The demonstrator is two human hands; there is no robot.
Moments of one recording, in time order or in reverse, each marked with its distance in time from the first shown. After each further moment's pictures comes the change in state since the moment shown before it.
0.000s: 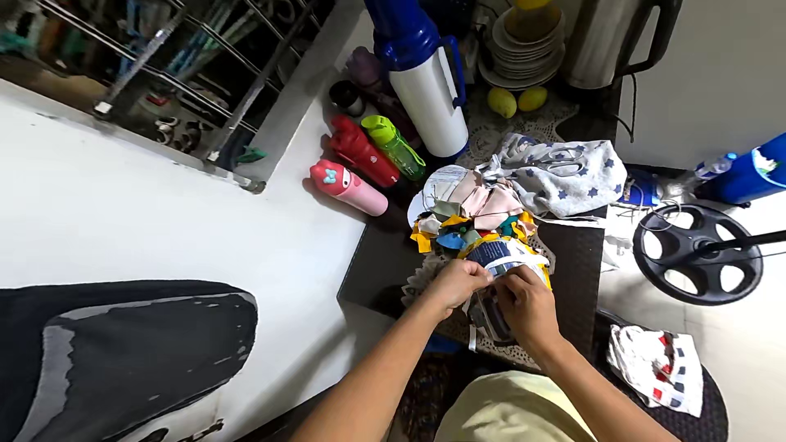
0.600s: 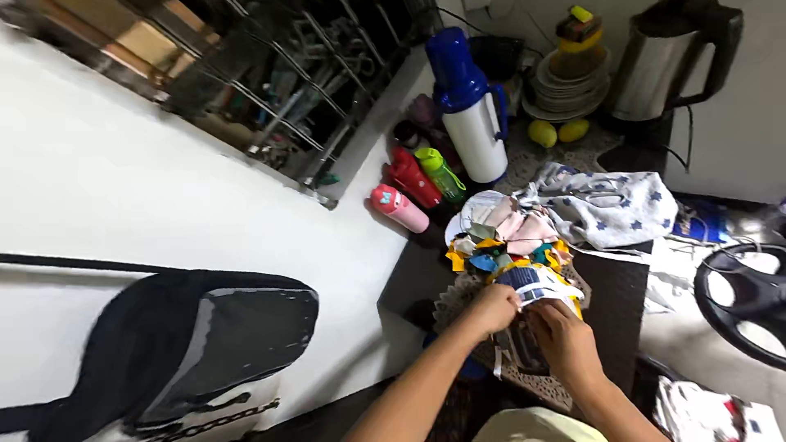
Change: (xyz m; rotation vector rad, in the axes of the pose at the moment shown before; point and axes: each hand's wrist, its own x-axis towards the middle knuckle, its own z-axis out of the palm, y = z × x) left_hand -0.007 0.021 0.011 0.343 -0.012 -0.005; right_hand -0.001 0.007 -0.018 0.019 -0.074 -0.049
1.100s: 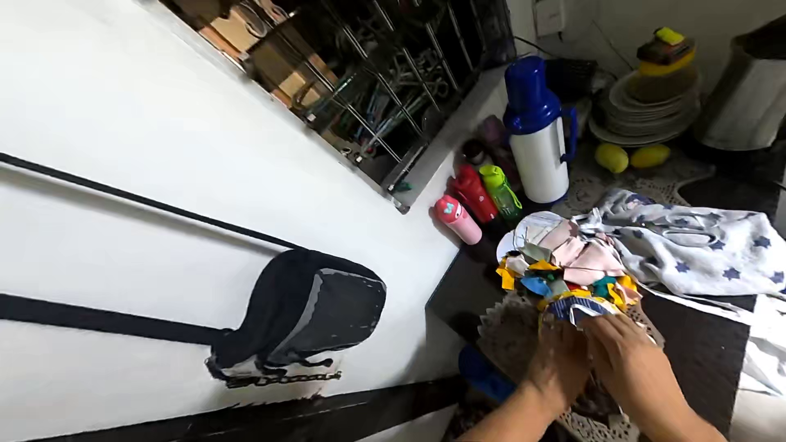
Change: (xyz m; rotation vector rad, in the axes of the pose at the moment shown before) left_hand 0.001 -0.040 0.076 0.587 0.844 0.521; right_hand 0.045 -0.013 -0.011 -0.151 -0.088 -0.312
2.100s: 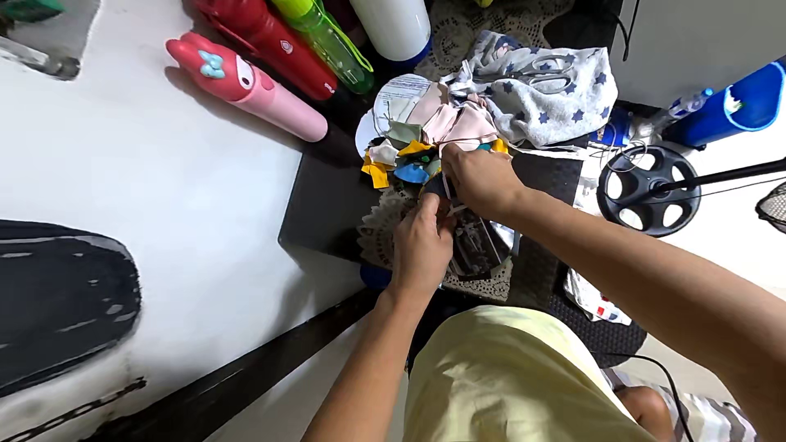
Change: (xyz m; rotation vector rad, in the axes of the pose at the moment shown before) left_hand 0.003 -0.008 -0.011 -0.440 -0.031 -0.417; right_hand 0.066 0.013 -0.005 -0.094 -0.682 0.321
